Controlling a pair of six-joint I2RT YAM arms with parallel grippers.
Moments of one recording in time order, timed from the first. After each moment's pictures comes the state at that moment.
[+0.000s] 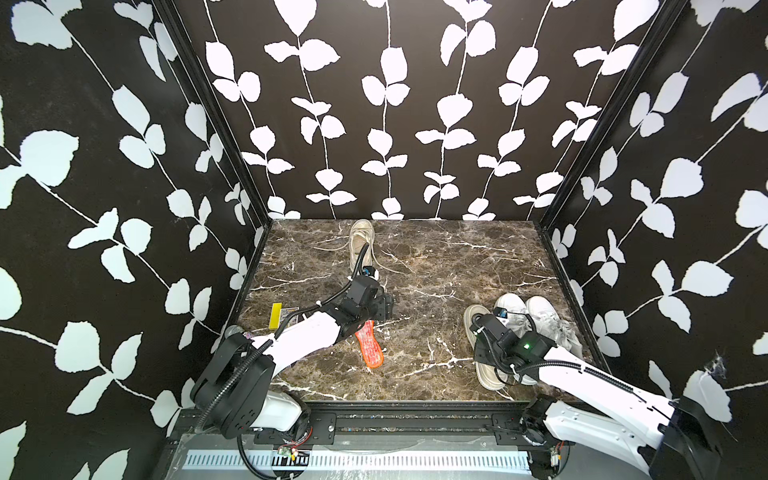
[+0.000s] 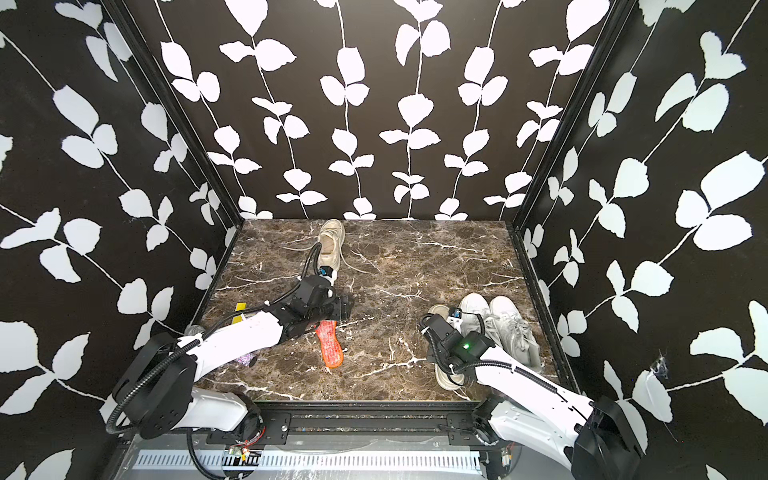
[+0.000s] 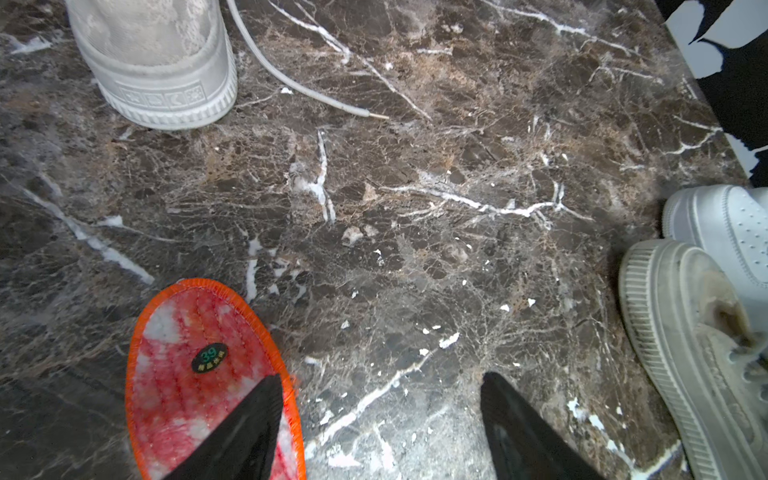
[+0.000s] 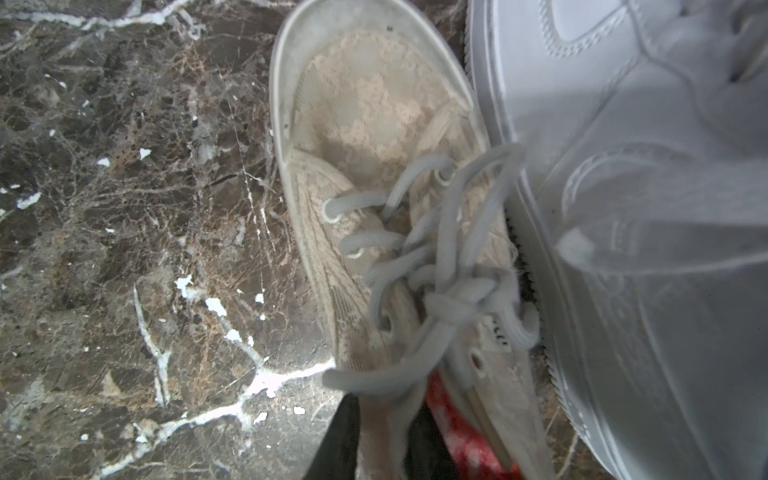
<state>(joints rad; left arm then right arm) -0.67 1.40 0.75 -0.10 -0.07 -0.49 0.75 0.99 0.60 -0.81 0.30 0.92</state>
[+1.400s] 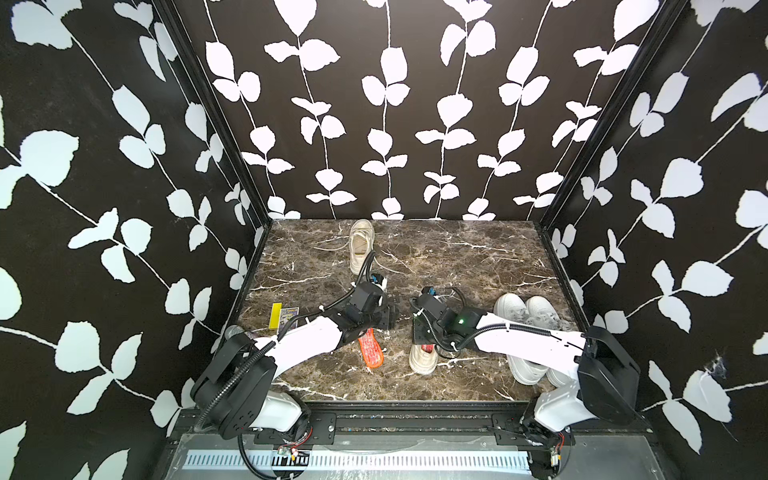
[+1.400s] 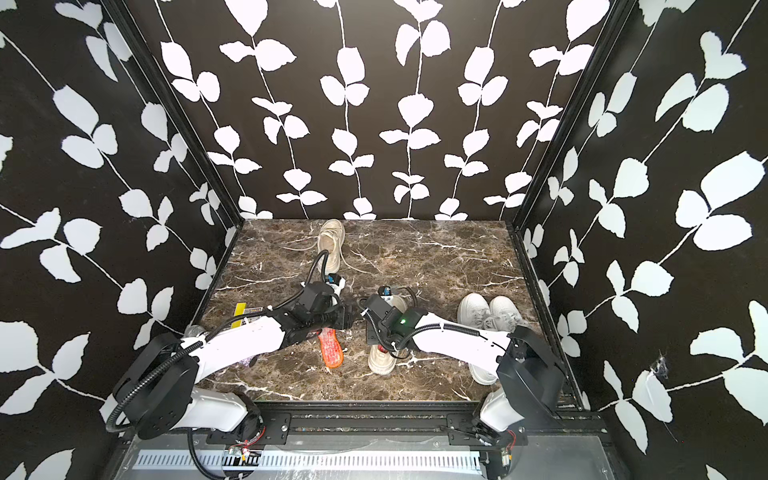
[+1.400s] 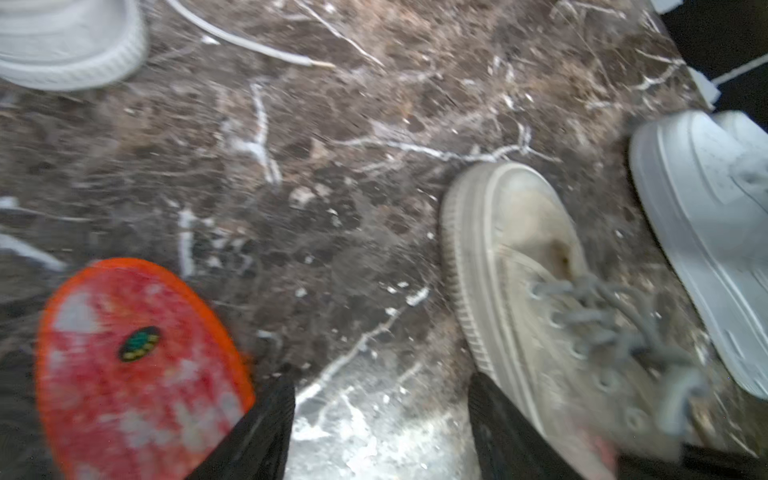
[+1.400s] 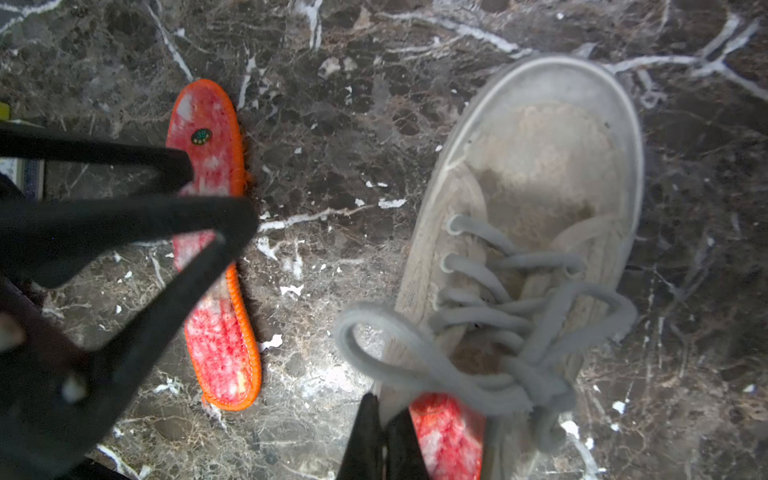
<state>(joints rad) -0.73 1.39 0.70 -0.07 0.02 -0.45 0.99 1.52 1.00 -0.52 0.17 0.82</state>
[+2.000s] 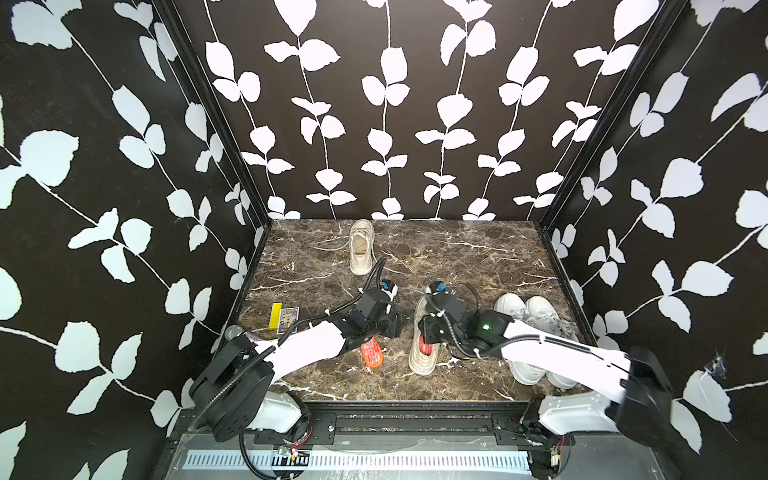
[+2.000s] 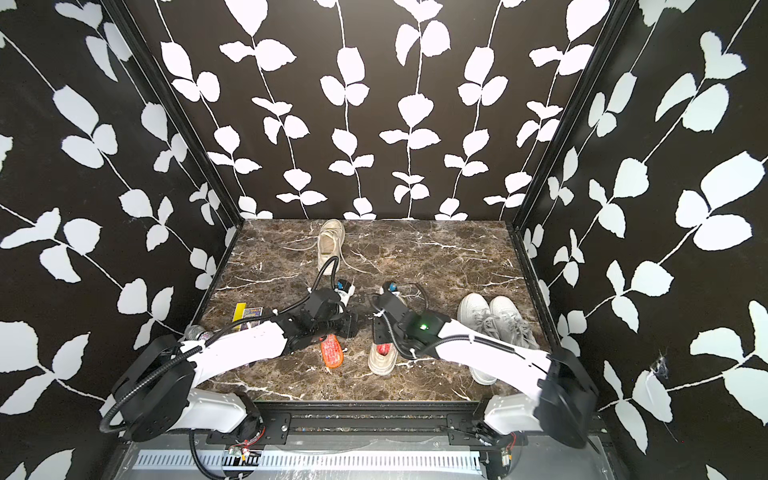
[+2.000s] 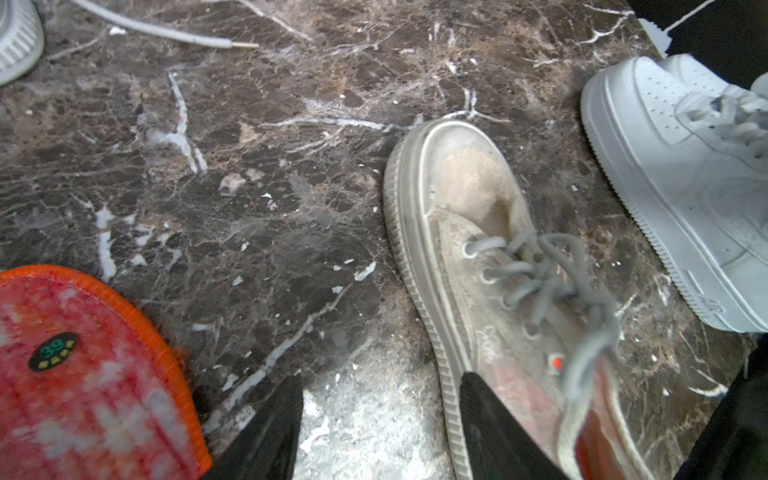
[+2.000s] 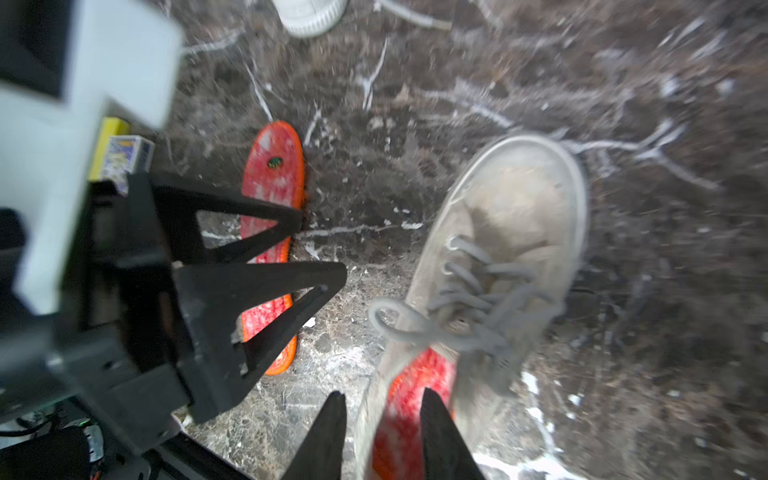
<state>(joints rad) -0.83 1.36 0.70 -0.08 0.02 -0.40 0.99 1.26 0.94 -0.54 0.21 0.72</state>
